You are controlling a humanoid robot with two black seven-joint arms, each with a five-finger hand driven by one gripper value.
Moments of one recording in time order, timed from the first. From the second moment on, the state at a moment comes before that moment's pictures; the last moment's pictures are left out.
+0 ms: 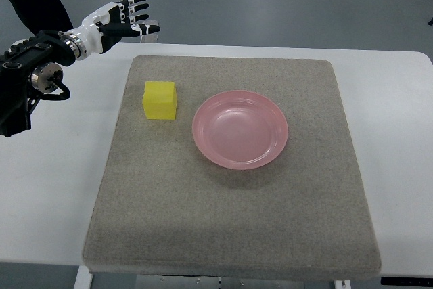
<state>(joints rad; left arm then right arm) -1.15 0.30 -0.04 -0.31 0.10 -0.42 -0.29 0.03 0.00 -0.10 0.17 -0.04 -0.09 0.01</state>
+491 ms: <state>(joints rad) -1.33 0.48 -0.01 -0.50 0.79 -0.57 -0.30 0.02 0.00 -0.10 0.17 -0.04 -0.09 0.01</state>
